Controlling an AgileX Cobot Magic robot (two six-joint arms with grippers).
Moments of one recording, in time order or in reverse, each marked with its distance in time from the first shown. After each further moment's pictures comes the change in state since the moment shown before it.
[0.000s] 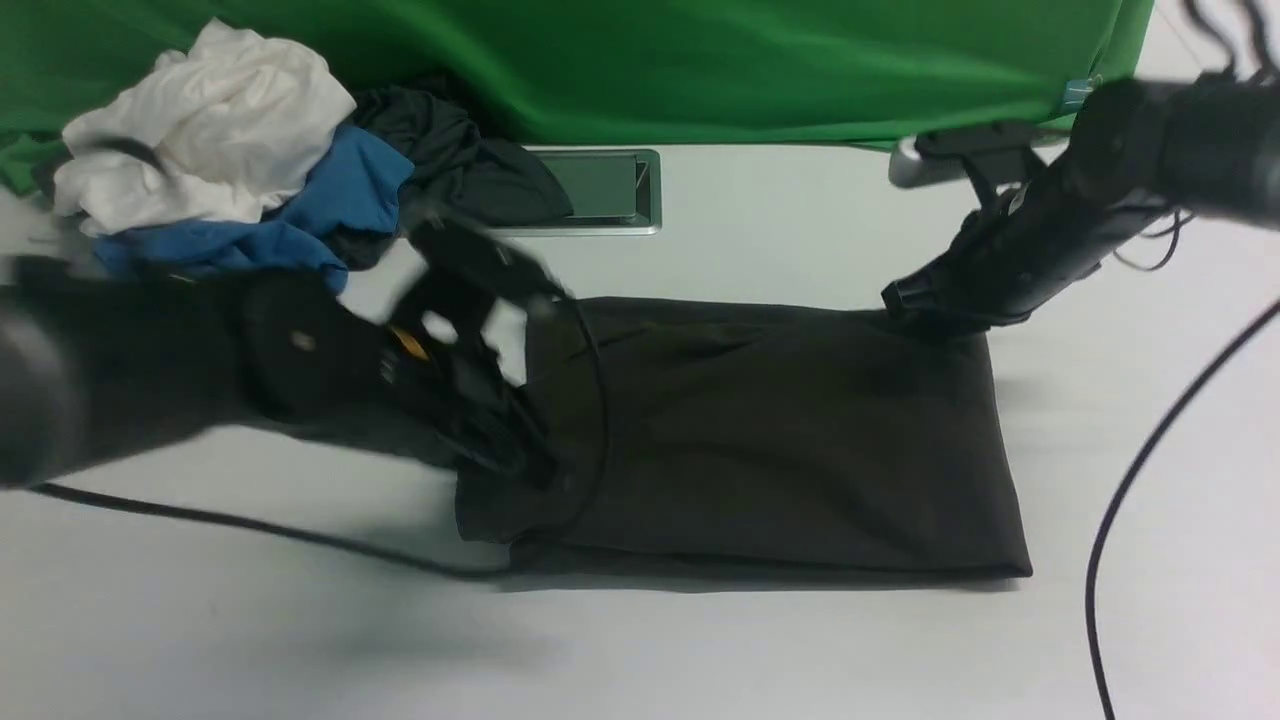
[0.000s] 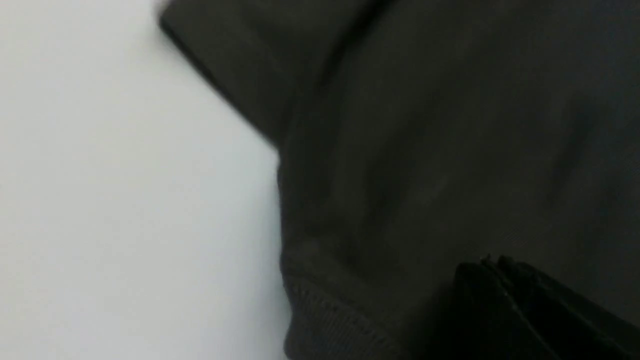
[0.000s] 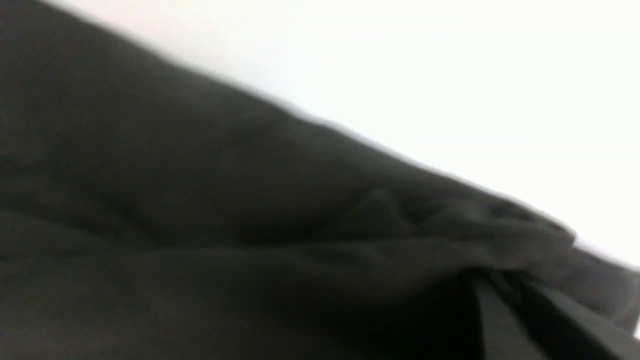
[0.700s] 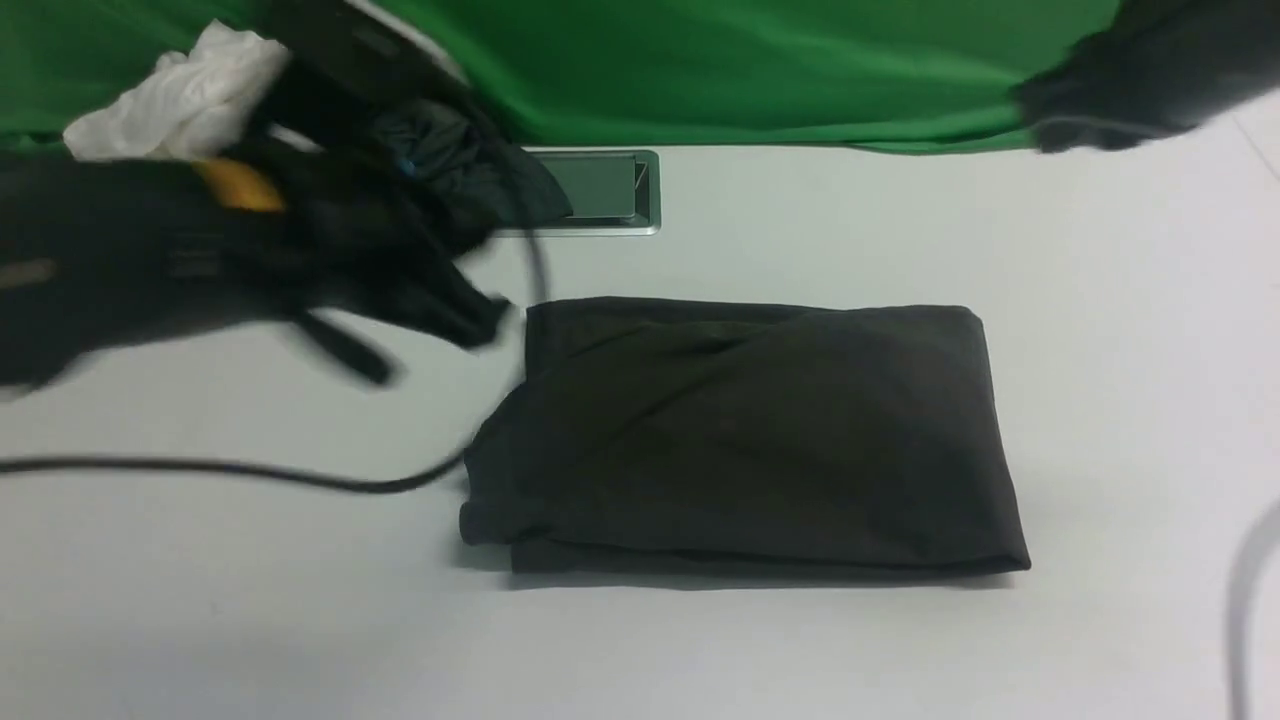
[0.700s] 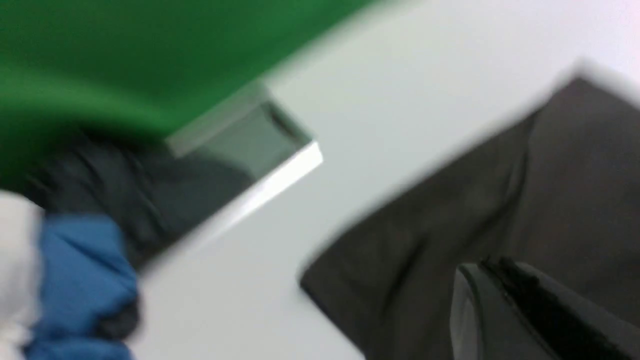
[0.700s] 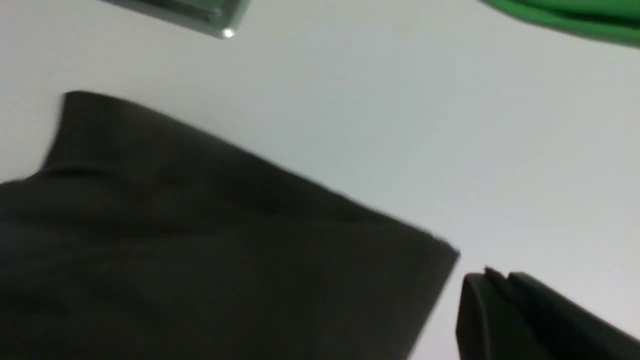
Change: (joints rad) right arm -0.010 -0.597 0.090 -0.019 0.207 -0.011; left arm 0.001 -0.554 -0.011 0.115 -0.042 -0.060
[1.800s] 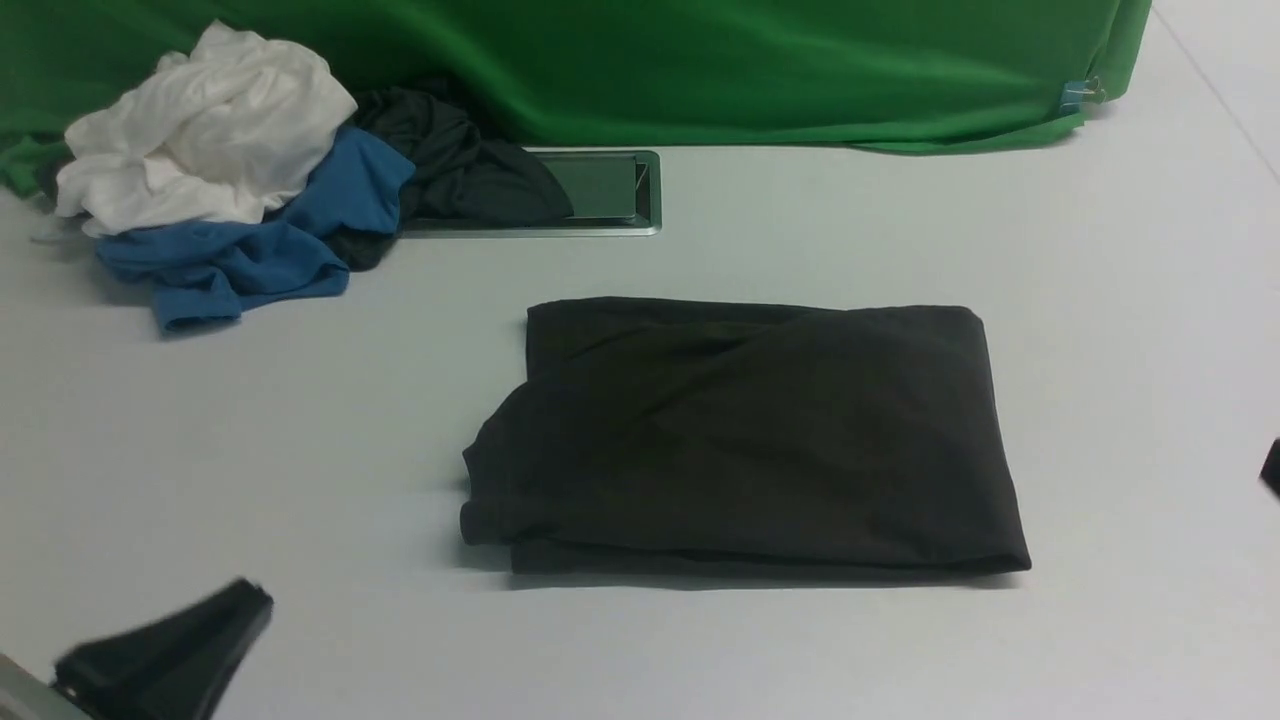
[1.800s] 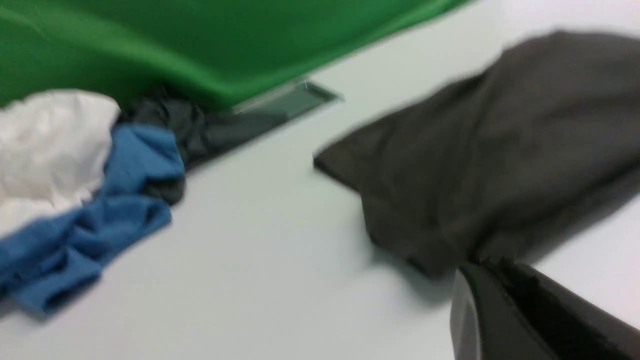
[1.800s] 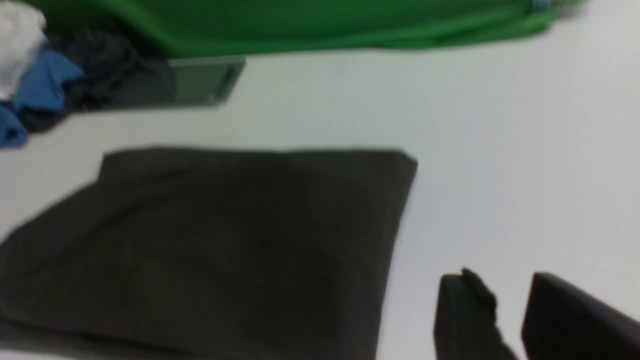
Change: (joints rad) right arm 0.000 -0.914 1.083 -0.007 -0.627 0.230; left arm 0.000 -0.861 0.875 0.069 -0.201 -0.016
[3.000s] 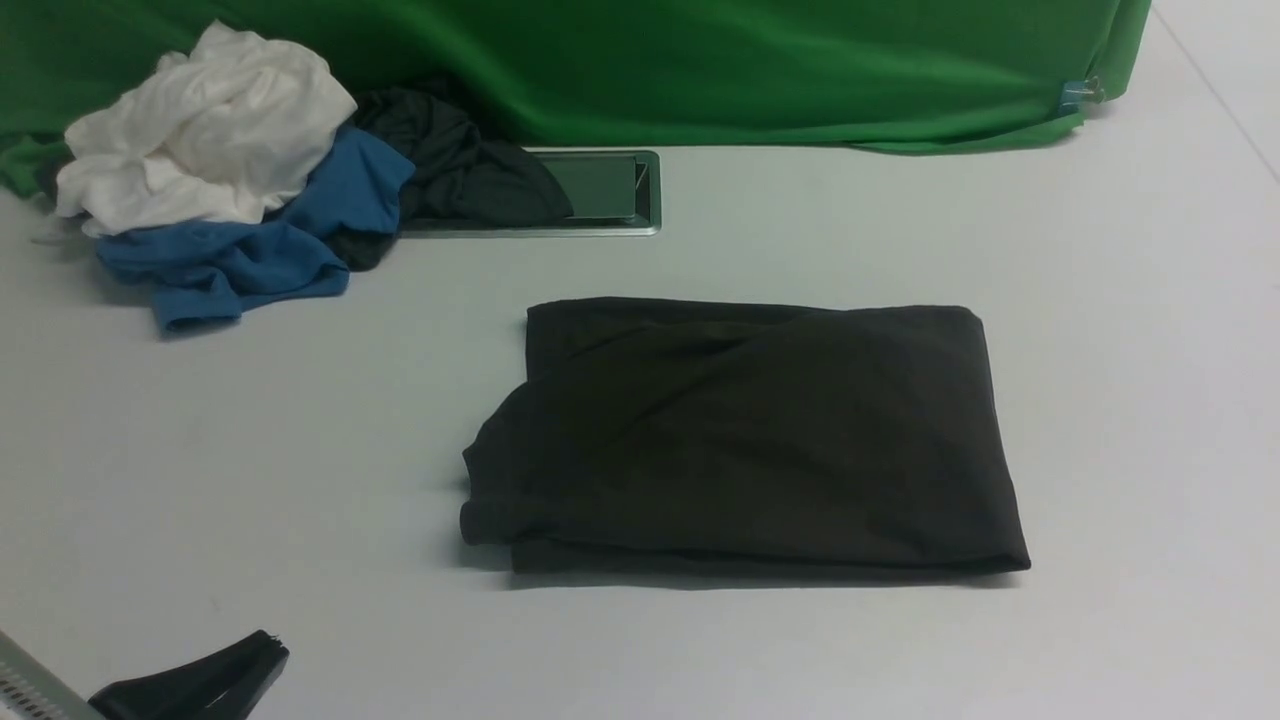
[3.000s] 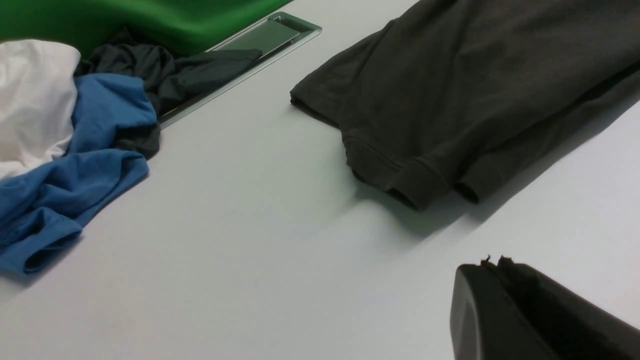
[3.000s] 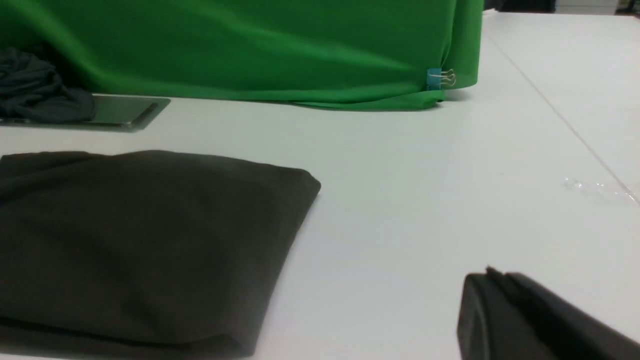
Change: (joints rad) right arm -0.135 -0.561 0.302 -0.127 0.012 -0.062; left arm 0.000 0.001 0.016 0.058 0.072 -0.002
